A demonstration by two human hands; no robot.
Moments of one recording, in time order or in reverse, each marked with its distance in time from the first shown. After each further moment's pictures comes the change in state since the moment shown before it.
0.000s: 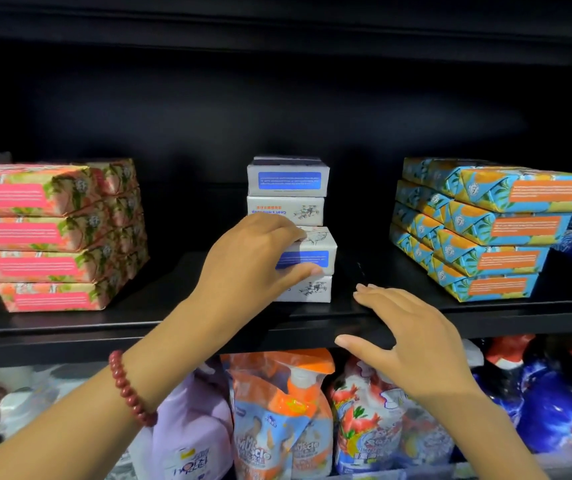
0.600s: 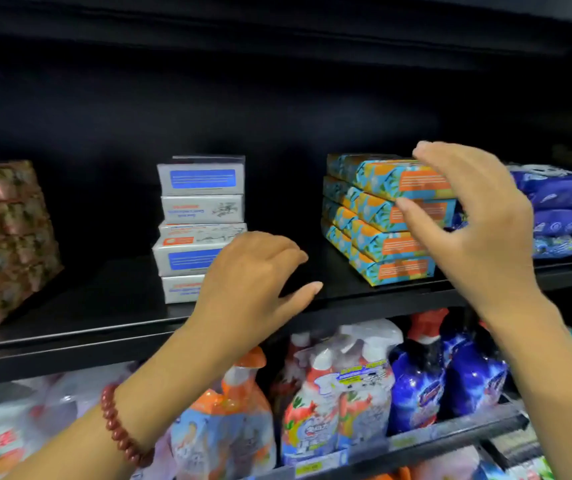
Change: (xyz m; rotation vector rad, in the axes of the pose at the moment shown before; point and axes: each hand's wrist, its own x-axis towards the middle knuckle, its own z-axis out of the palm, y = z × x) left_hand 0.009 0.077 0.038 -0.027 0.088 0.201; right_hand 0.034 0.066 -0.125 -0.044 0.494 -0.113
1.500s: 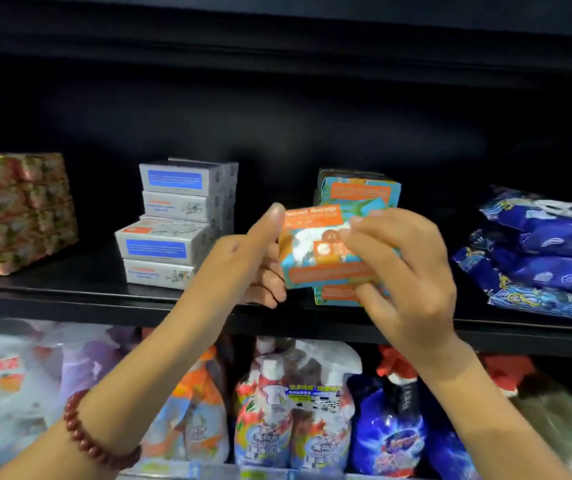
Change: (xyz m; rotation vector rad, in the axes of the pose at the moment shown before) left_hand 0.060 0.092 -0.003 -1.034 -0.012 -1.044; right_hand -0.026 0.060 0.020 0.397 0.201 -0.380
